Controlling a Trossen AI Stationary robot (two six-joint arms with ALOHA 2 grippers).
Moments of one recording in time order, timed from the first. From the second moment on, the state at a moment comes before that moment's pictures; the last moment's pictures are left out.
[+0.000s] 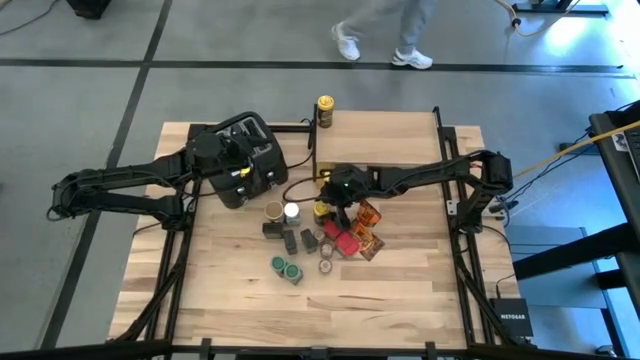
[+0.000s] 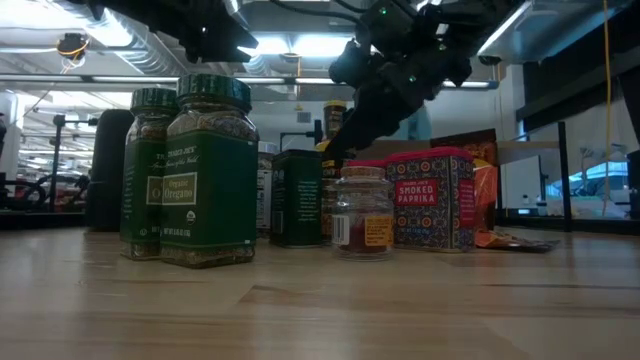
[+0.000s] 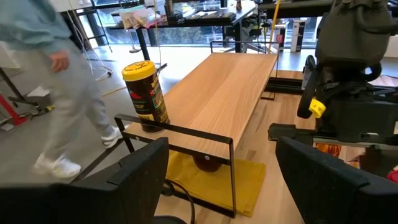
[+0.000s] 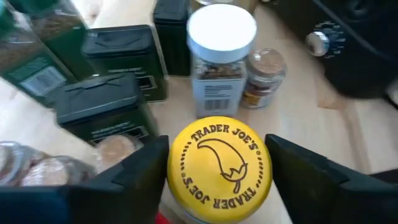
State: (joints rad) left arm 0.29 0.90 0.71 -0.02 -0.19 0.08; right arm -0.13 1.74 1.03 0.00 -0.24 -0.19
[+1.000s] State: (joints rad) left arm 0.29 0.90 0.71 -0.02 -0.19 0.08; right arm -0.25 1.49 1.40 -0.41 -0.05 -0.37
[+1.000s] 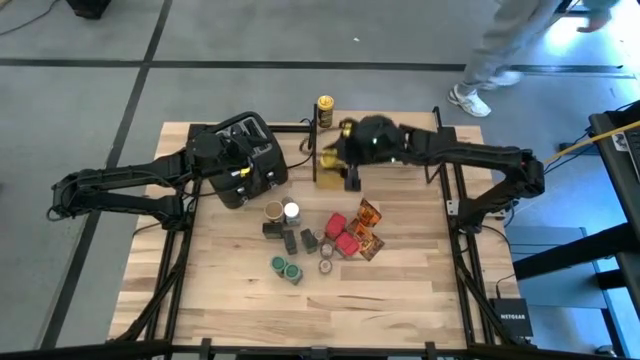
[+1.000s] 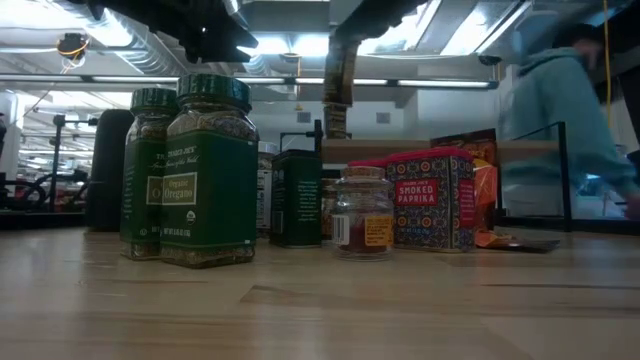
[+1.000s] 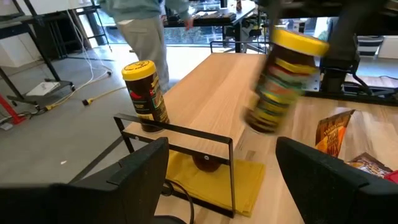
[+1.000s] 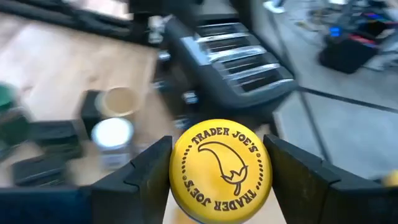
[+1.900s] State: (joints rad) left arm 0.29 0.90 0.71 -0.02 -0.19 0.09; right arm -0.52 1.64 1.41 -0.26 -0.16 -0.26
